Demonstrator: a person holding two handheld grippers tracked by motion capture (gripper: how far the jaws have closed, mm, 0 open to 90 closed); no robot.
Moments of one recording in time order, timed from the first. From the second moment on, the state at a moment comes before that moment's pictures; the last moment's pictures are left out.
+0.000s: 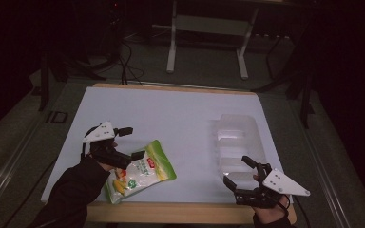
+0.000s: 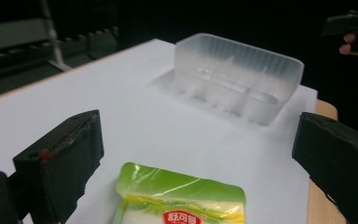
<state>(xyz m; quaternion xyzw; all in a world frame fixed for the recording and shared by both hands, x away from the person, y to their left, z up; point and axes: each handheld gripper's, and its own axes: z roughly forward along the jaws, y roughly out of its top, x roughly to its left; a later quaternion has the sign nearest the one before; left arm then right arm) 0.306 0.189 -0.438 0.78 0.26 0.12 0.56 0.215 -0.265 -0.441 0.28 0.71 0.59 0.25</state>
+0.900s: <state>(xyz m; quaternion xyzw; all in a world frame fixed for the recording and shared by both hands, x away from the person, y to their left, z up) 0.372 0.173 -0.498 0.86 0.30 0.06 0.42 0.215 -0.259 -0.445 0.27 0.73 0.58 0.24</state>
